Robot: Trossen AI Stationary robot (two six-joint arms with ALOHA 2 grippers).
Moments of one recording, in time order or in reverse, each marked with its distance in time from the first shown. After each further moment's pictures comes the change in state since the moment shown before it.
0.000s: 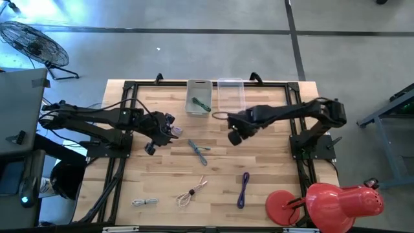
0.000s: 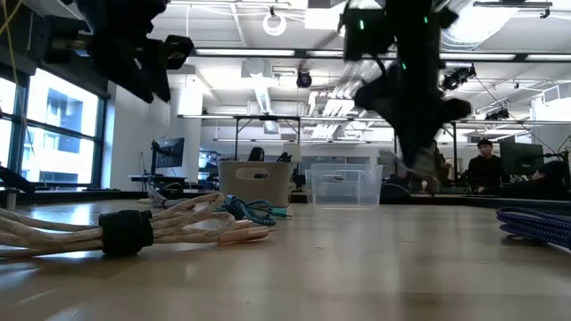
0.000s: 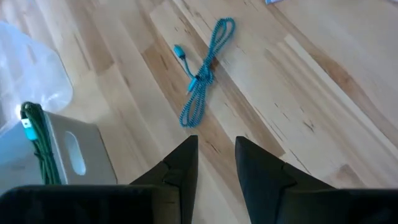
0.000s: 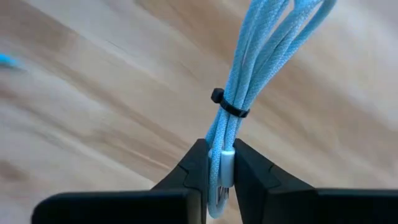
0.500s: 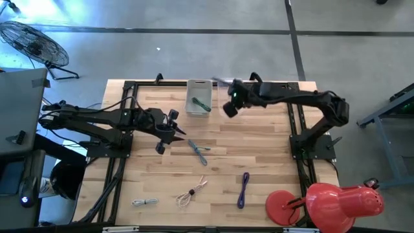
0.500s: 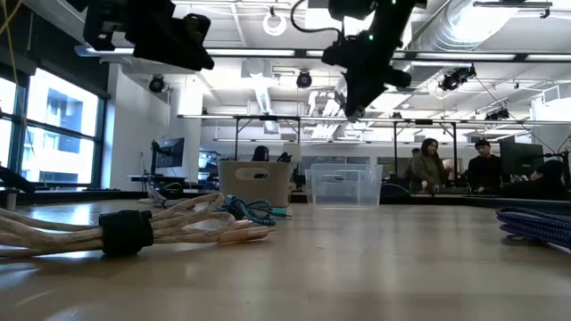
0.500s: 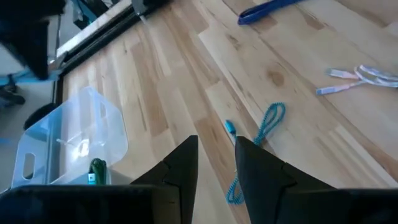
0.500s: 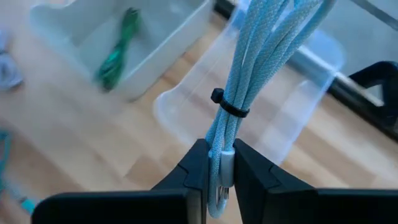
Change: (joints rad) left arm 0.000 0.000 -0.034 0.345 0.003 -0.079; right arm -0.221 -0.034 0.211 0.116 0.245 -0.425
